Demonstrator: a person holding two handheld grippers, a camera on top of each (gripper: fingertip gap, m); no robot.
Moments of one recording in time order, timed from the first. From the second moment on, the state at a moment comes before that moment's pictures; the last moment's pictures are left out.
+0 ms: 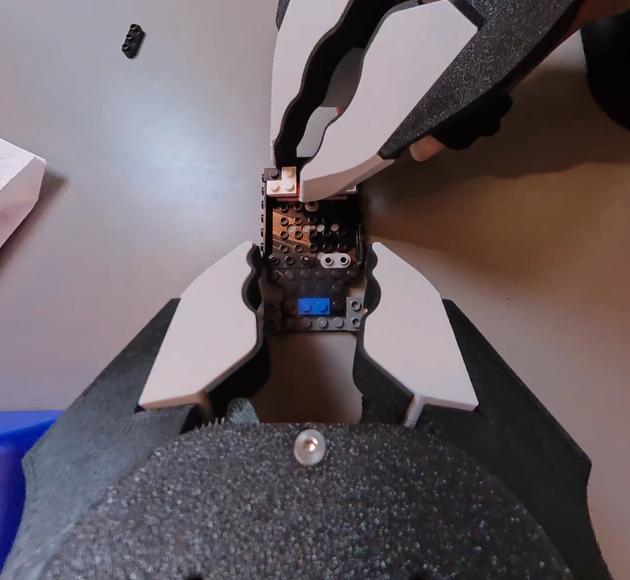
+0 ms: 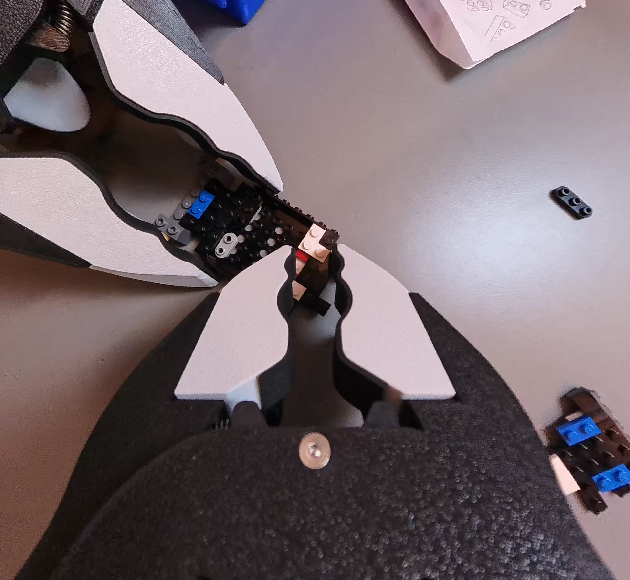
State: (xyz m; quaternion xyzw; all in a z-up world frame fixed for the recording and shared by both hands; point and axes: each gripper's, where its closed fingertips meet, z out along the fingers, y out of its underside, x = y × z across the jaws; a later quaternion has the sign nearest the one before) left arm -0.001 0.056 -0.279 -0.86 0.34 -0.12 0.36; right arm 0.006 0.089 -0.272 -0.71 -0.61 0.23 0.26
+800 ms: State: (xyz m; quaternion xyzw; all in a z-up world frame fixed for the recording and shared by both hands) left arm -0.003 0.051 -0.277 -0.85 0.34 -0.14 0.38; right arm 0.005 0.107 -0.238 -0.67 -0.59 0.30 0.35
